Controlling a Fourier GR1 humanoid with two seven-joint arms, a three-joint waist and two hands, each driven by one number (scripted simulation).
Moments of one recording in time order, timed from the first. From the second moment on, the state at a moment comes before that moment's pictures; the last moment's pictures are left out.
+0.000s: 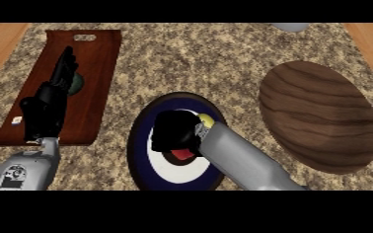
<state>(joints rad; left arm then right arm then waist) -0.20 0.29 -0.04 -1.61 -0.10 0.20 0.18 -0.76 -0.01 0.76 -1.03 1.21 0.25 -0.61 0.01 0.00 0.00</state>
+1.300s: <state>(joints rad) -0.21 0.29 -0.03 -1.59 -0.10 0.19 0.19 -0.63 0.00 0.46 -1.37 1.00 -0.39 0.98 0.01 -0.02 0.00</state>
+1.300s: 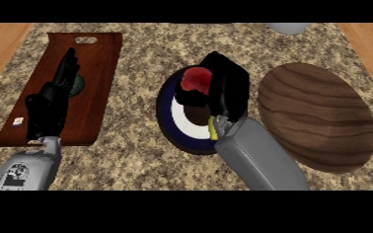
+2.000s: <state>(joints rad) -0.19 0.28 -0.02 -1.60 -0.11 0.19 0.17 -0.54 -0.04 0.36 -1.56 1.30 -0.46 1.11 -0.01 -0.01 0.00</state>
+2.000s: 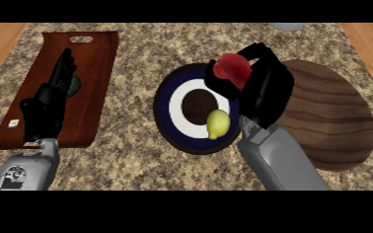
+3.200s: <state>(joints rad) -0.22 0.26 0.01 -1.60 -0.12 0.15 0.17 -0.38 -0.33 -0.10 -1.13 0.95 -0.68 0.66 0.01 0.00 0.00</state>
